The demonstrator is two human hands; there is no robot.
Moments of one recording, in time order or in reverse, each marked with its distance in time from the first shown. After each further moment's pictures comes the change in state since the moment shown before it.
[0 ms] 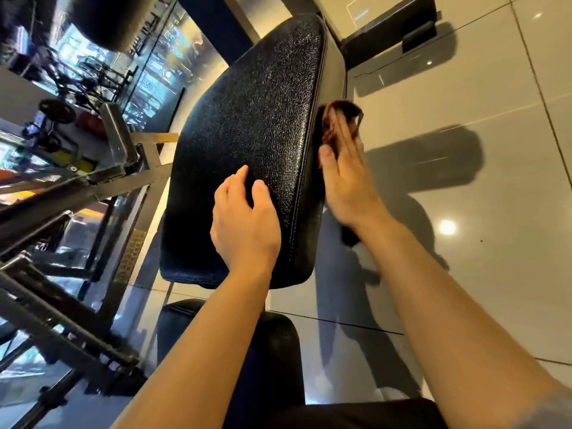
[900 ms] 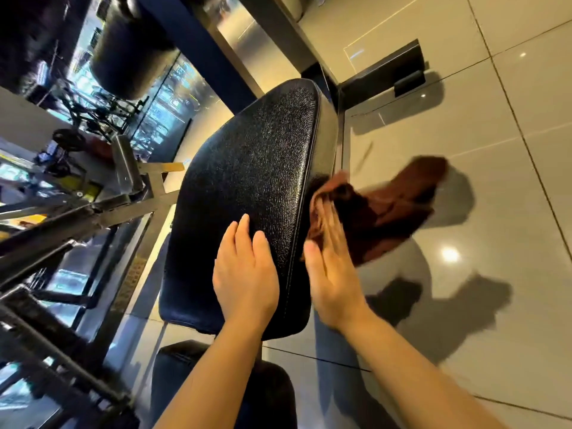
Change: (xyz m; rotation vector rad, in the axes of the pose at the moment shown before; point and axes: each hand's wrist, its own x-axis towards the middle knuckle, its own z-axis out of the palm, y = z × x) left_hand 0.003 -0.005 0.001 0.136 -0.076 0.103; right_hand -0.055 -0.006 0.018 0.103 0.006 -0.058
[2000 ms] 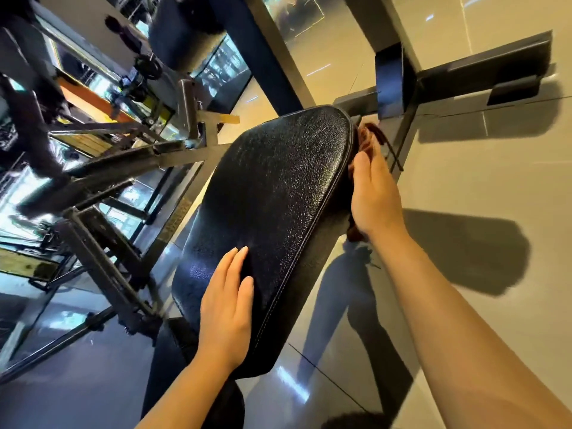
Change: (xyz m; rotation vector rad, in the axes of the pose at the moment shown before) left_hand -0.003 0.003 -0.002 0.030 -0.029 -0.078; right_hand 0.201 0.009 -0.062 0.126 -0.209 0.269
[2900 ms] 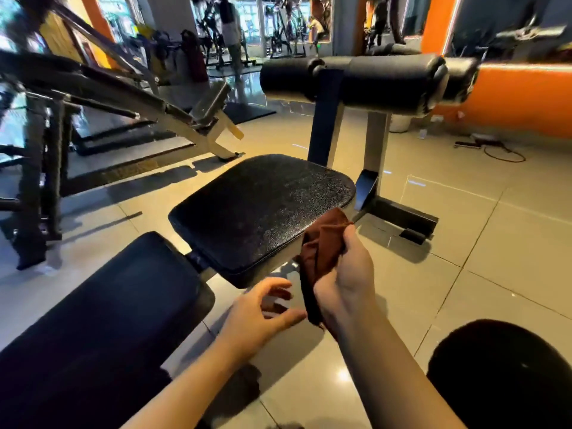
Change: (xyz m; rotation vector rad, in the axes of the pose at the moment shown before) left_hand -0.159 0.070 -0.022 -0.891 -0.082 -0.065; right_hand -0.221 -0.168 -0.002 0.686 0.010 0.619
